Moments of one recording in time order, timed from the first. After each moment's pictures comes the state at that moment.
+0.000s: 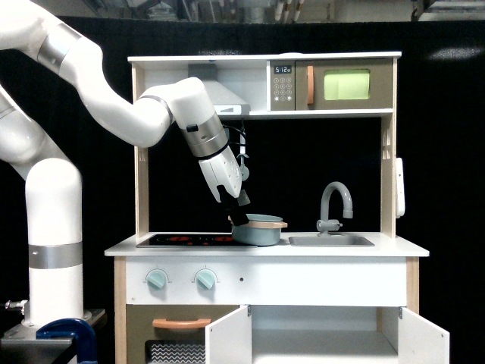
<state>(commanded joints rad) 0.36 -0.63 -0.28 0.33 0.57 0.56 -0.19</state>
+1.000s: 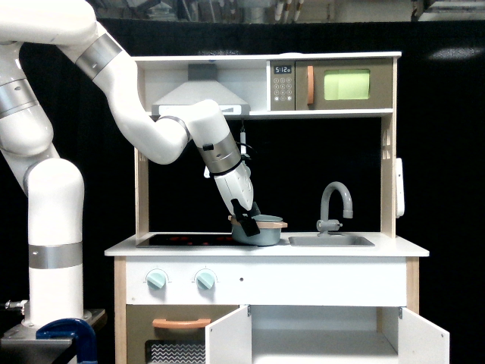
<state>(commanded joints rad) 0.58 -0.43 -0.26 0.38 0.77 0.34 -0.21</state>
